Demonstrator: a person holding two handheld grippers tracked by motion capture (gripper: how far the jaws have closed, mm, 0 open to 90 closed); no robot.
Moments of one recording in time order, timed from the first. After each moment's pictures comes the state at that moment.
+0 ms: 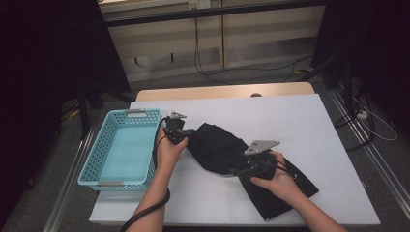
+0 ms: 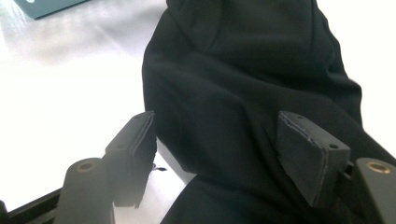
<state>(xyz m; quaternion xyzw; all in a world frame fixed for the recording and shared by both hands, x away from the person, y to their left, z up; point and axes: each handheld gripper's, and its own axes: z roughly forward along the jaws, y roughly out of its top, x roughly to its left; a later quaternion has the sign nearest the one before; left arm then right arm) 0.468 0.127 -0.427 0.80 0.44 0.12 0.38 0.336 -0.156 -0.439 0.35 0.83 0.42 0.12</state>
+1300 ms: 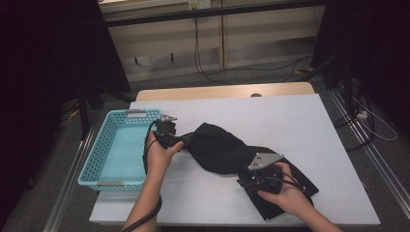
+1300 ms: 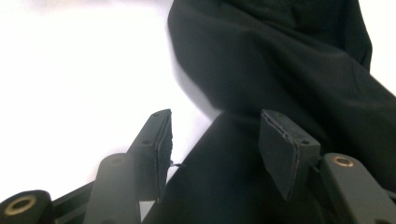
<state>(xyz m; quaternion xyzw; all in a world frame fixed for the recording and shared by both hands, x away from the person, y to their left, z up) 0.443 0.145 -0.412 0.80 0.46 0.14 0.36 0.296 -0.164 -0.438 0.32 0.86 0.37 0.14</state>
